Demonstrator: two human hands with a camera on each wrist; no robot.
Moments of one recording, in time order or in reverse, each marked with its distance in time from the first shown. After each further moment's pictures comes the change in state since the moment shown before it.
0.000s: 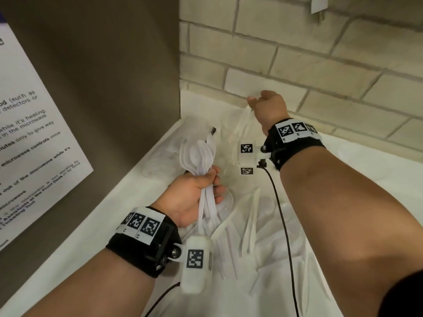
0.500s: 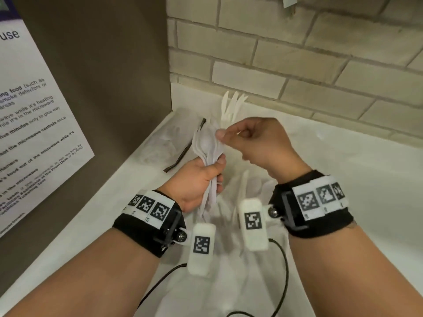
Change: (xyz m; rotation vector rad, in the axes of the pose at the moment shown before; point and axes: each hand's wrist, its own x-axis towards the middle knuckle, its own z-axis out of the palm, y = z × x) left_hand -0.027 -0.015 0.028 0.290 -0.070 0.079; right_hand -0.188 -0.018 -0.051 -0.052 -0.193 -0.161
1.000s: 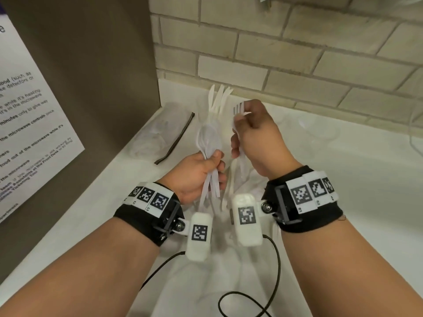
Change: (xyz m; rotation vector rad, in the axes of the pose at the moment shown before) left_hand -0.008 -0.009 0.018 -0.071 -0.126 -0.070; right_hand -0.029 0.004 -0.010 0.232 0.099 -0.031
